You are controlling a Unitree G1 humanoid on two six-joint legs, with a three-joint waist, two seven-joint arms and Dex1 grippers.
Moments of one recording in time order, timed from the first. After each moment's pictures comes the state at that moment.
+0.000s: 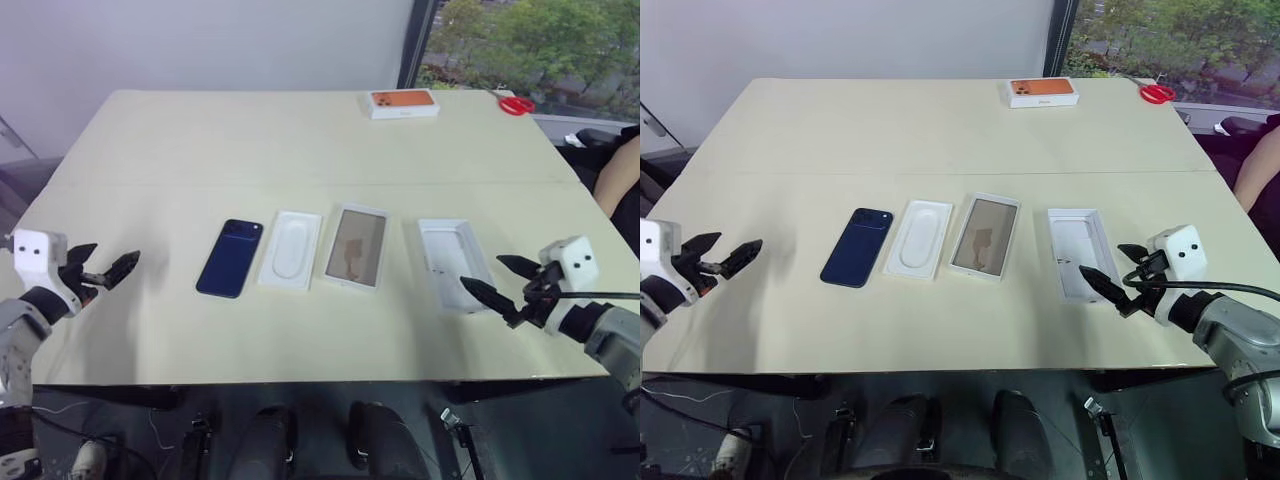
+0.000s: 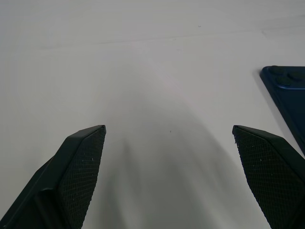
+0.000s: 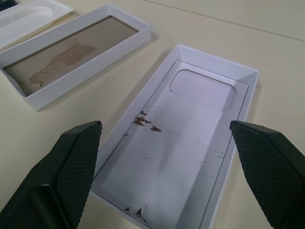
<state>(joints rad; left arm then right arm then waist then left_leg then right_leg) -0.09 0.74 0.53 0.13 -0.47 0.41 -0.69 0.09 -0.75 -0.45 -0.41 0.57 0.68 0.67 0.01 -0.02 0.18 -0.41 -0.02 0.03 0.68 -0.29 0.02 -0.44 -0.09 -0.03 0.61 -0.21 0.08</state>
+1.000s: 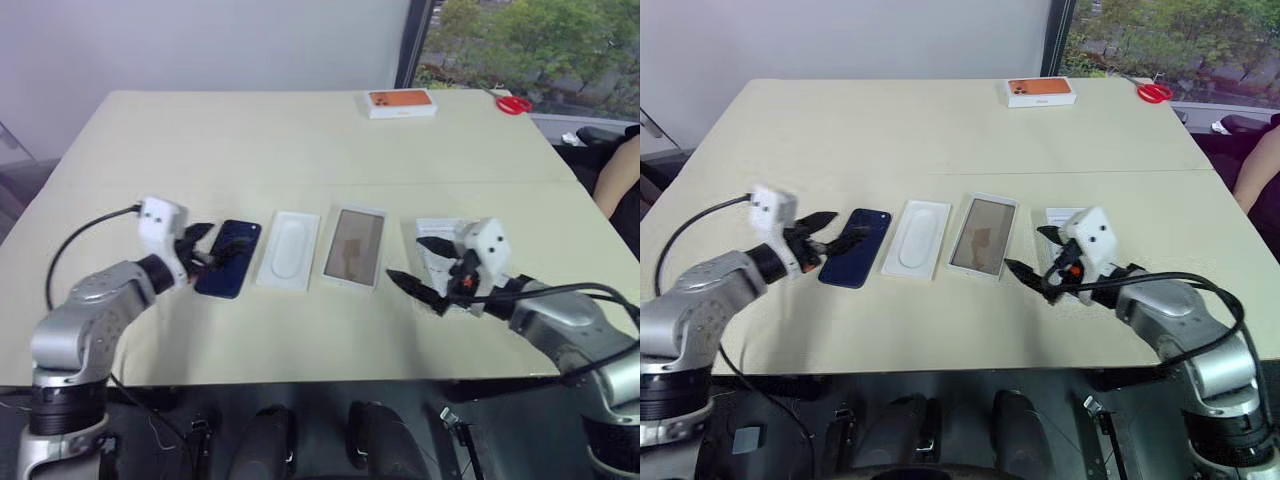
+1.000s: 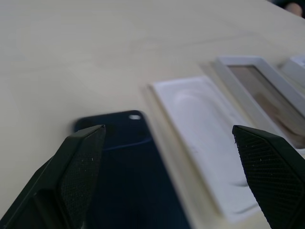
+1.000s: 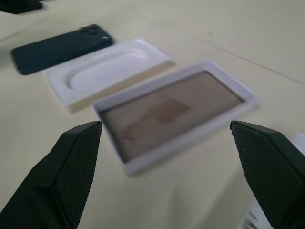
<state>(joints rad) -0.30 0.57 0.19 -0.32 -0.61 0.86 -0.50 -0.17 -0.67 -0.08 -0.57 0.56 0.73 0.58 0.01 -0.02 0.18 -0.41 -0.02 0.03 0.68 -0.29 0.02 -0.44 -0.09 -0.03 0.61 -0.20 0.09</state>
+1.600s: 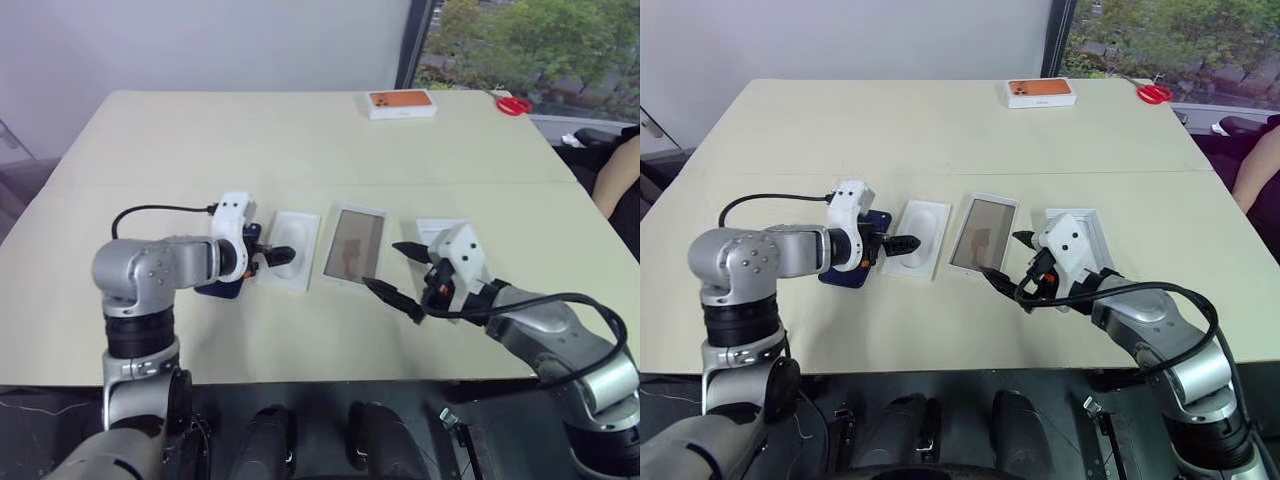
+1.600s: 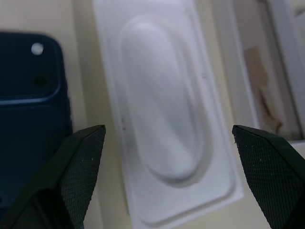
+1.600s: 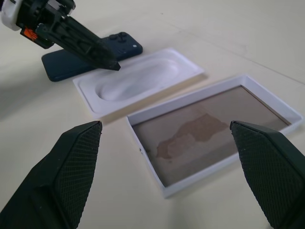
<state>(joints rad) -0.69 0.29 0.23 -0.18 -0.62 1.61 -0.12 -0.13 -0.64 -0.05 -0.63 0.56 0.75 0.53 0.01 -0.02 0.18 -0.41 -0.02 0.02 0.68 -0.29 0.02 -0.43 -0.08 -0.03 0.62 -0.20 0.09</state>
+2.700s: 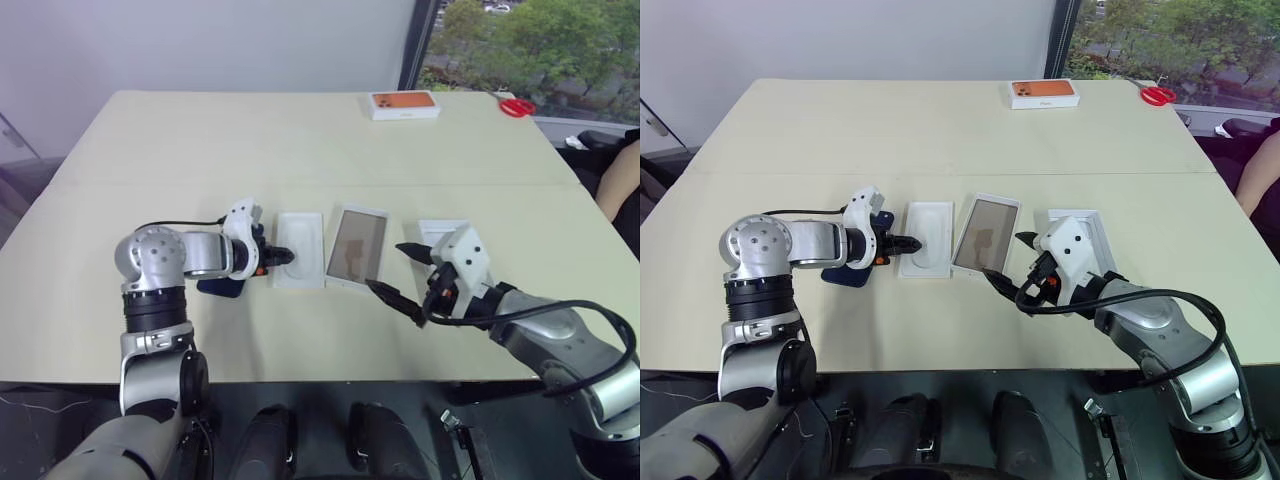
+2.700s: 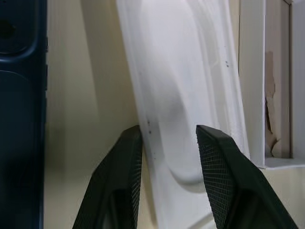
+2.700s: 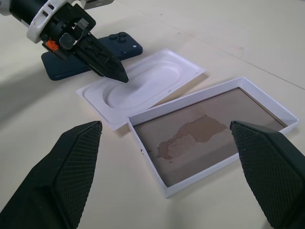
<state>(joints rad) -0.77 0.25 0.32 0.11 -0.86 1.61 0.15 -0.11 -0.65 -0.06 -0.68 0.56 0.76 0.51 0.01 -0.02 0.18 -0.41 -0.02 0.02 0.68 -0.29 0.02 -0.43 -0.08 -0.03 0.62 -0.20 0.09</state>
